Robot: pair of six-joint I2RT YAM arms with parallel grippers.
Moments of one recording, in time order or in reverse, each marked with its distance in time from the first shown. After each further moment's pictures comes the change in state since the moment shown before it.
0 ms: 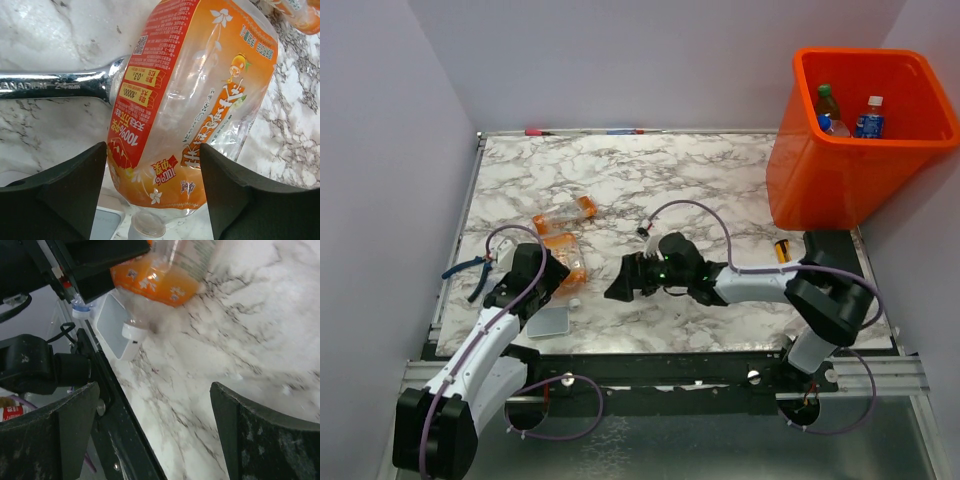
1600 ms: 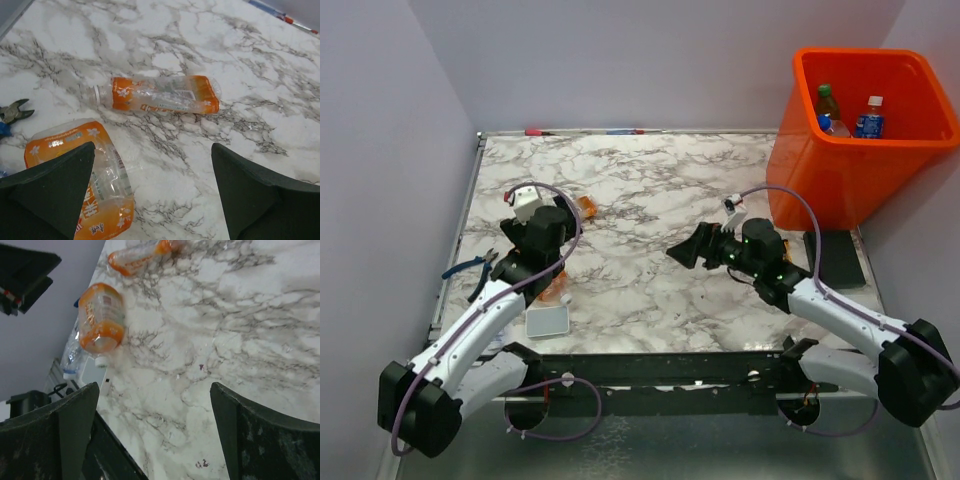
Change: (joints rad) left arm -0.270 0.097 0.308 0.147 -0.461 0.436; right arm -0.358 -0.515 -0.137 -0.245 0.073 -0.059
